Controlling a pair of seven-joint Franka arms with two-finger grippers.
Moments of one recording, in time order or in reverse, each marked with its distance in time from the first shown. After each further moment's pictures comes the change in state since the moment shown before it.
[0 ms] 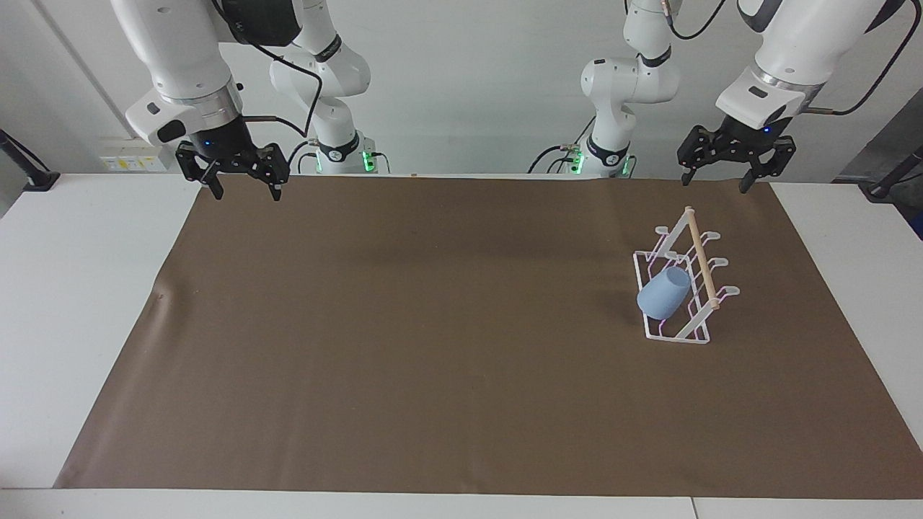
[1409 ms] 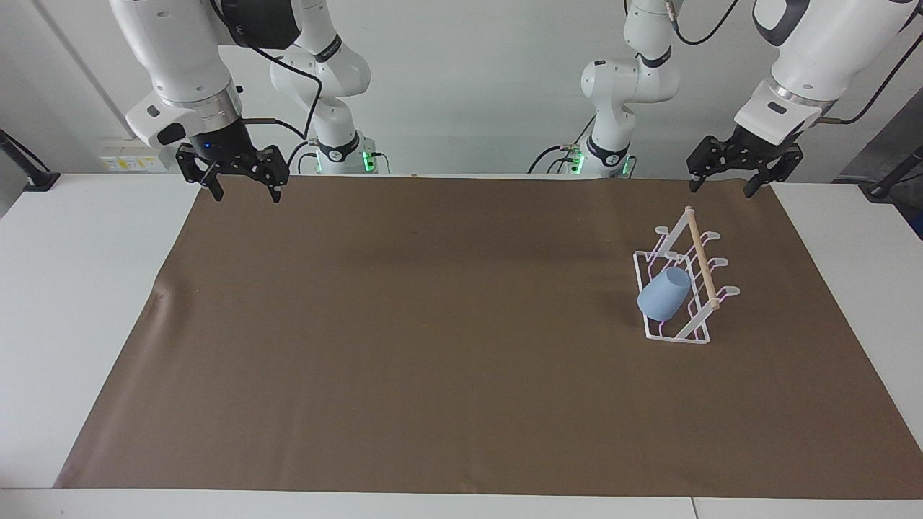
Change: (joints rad) left arm 0.047 0.007 0.009 0.000 -0.002 -0.022 -0.003; right arm -0.001 0.000 0.000 -0.009 0.000 0.006 0.000
